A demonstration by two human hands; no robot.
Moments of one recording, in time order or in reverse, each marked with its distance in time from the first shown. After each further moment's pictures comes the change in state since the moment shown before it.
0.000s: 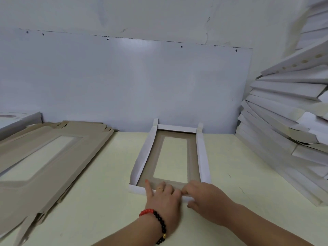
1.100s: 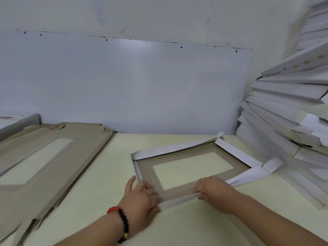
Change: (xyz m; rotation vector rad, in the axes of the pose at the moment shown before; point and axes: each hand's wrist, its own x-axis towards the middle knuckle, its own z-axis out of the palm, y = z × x) left_hand -0.014 -0.077 -0.010 -0.042 0.080 0.180; right_hand 0.016 0.043 -0.007 -0.106 -0.214 0.050
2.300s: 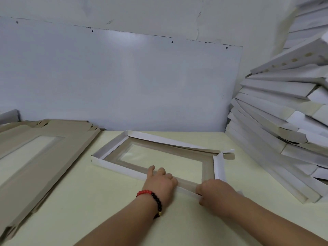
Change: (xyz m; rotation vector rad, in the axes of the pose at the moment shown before) left_hand 0.092 0.056 0.012 0.191 -0.025 0.003; right_hand -0.022 -0.008 -0.009 -0.078 -0.169 0.310
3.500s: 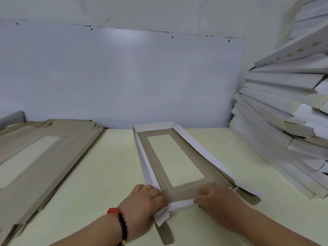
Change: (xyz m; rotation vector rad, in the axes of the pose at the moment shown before) left_hand -0.083 -0.039 0.007 -0.264 0.238 0.351; right_hand -0.026 -0.005 0.021 0.061 0.271 -0.285
